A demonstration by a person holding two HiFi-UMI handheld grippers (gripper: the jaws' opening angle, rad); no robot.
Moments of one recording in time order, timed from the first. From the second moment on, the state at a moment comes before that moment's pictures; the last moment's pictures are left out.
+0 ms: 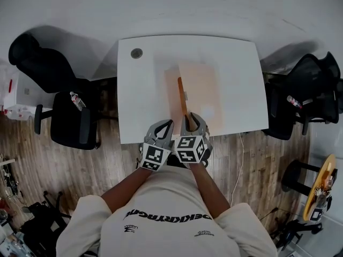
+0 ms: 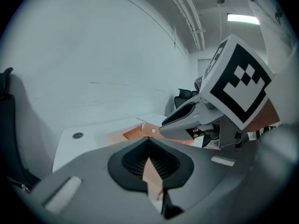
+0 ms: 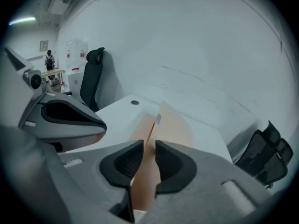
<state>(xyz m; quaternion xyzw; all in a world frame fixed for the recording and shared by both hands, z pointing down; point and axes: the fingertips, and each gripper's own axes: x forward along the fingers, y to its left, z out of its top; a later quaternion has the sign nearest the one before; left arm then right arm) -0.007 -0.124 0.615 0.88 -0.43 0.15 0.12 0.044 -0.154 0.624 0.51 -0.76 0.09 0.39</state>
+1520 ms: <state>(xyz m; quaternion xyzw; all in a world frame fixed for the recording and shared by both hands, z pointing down) 0.035 -0.156 0.720 0.85 -0.40 0.28 0.20 0.183 -0.187 0.533 0.63 -0.71 0.12 0.28</state>
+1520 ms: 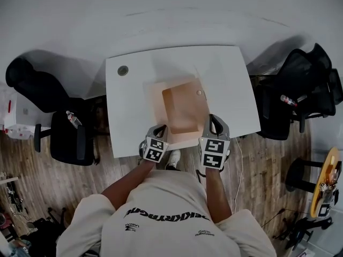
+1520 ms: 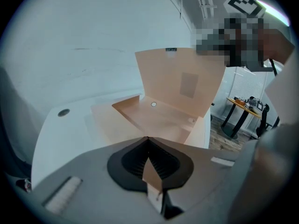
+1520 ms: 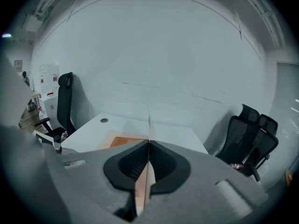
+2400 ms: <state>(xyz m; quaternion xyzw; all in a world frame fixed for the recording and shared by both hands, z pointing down) 0.037 -0.154 0.737 0.84 -0.39 0.30 0.22 0.274 -0.202 0.548 0.67 -0.67 0.15 0.27</state>
